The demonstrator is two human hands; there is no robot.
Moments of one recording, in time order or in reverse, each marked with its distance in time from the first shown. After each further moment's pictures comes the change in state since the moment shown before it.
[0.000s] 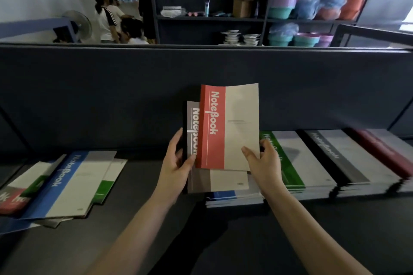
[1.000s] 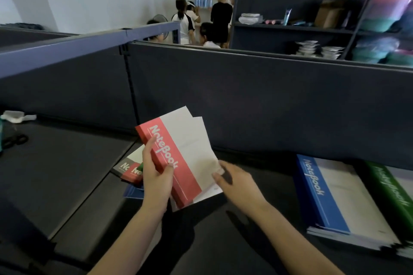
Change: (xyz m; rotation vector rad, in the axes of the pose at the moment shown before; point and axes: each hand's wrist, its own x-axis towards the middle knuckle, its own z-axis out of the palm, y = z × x) left_hand -0.045 -0.004 -0.225 0.010 0.660 0.007; right_hand -0.093 -0.055 0.217 -0.477 -0.739 -0.335
